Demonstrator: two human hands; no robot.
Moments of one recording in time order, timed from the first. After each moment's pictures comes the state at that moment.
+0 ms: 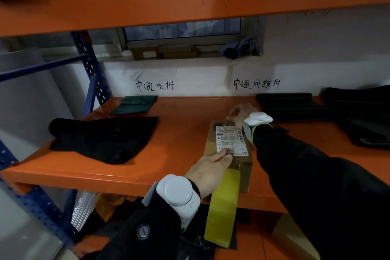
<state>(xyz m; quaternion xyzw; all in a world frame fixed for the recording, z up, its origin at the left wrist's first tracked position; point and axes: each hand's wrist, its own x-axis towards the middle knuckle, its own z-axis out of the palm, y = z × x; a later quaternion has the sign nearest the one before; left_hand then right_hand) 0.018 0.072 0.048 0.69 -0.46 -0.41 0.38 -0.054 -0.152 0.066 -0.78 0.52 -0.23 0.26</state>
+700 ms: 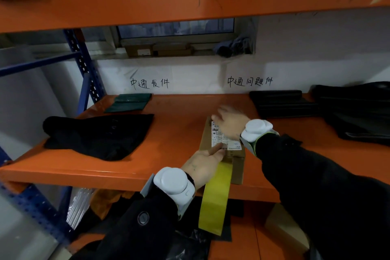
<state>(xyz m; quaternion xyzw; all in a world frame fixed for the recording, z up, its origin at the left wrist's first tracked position) 0.021 0.074 0.048 0.70 -0.43 -0.42 0.39 -0.054 -0.095 0.065 -0.88 0.46 -0.07 0.07</state>
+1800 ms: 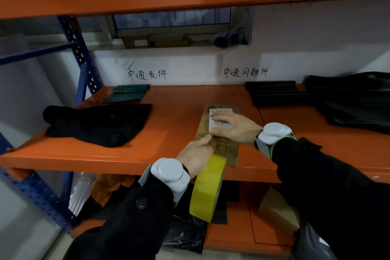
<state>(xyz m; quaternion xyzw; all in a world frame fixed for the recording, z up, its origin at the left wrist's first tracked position) 0.029 0.087 0.028 0.70 -0.44 -0.40 0.40 -0.106 -0.047 0.051 -0.92 0.32 -0.13 0.20</state>
